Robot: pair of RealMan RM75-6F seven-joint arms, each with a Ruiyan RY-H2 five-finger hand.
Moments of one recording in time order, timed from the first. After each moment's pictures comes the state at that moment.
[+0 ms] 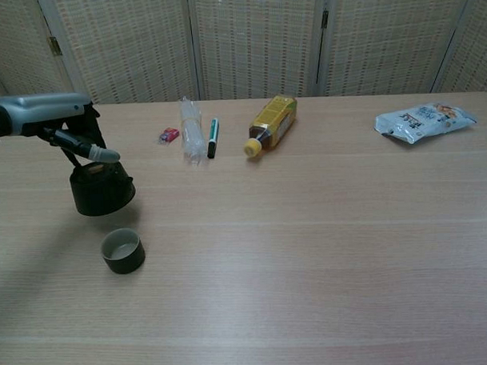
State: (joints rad) left arm -0.81 -1.37 -0.08 -1.24 1.34 0.77 -0.15; right arm -0.01 -1.11 0.11 -1.61 -1.46 1.59 -0.05
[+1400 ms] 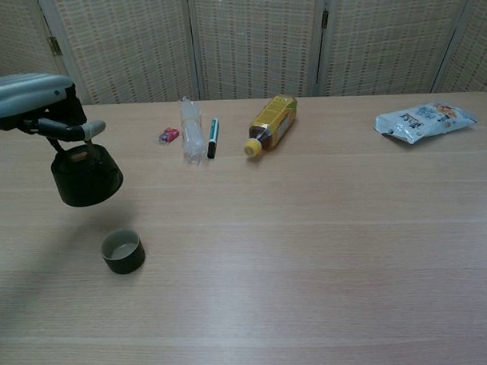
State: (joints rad) left arm -0.71 -1.35 -0.10 -1.38 1.35 0.99 0.09; right arm 0.00 -1.11 0.11 -1.60 -1.49 1.59 -0.01
